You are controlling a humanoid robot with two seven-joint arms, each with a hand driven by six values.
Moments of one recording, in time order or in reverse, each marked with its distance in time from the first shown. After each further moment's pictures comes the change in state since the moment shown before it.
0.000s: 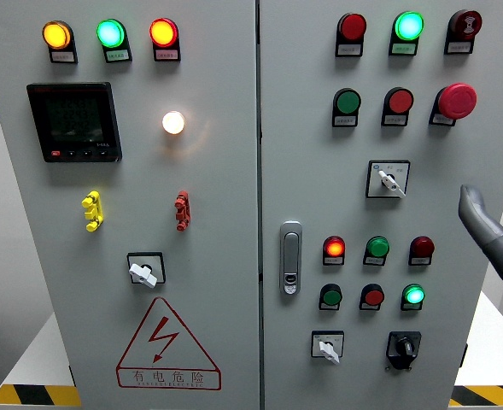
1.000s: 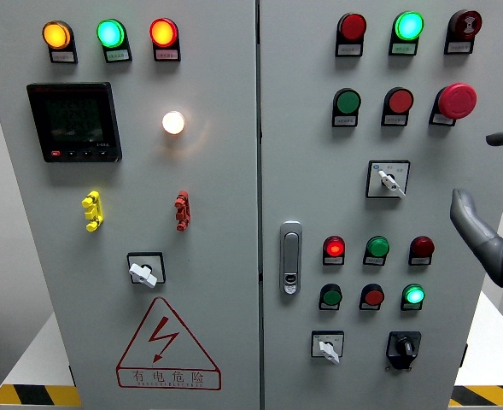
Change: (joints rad) left arm 0.000 0.000 0.000 0.000 0.000 0.000 -0.001; right arm 0.003 -0.002 -0.012 -0.024 0.016 0.011 -0.023
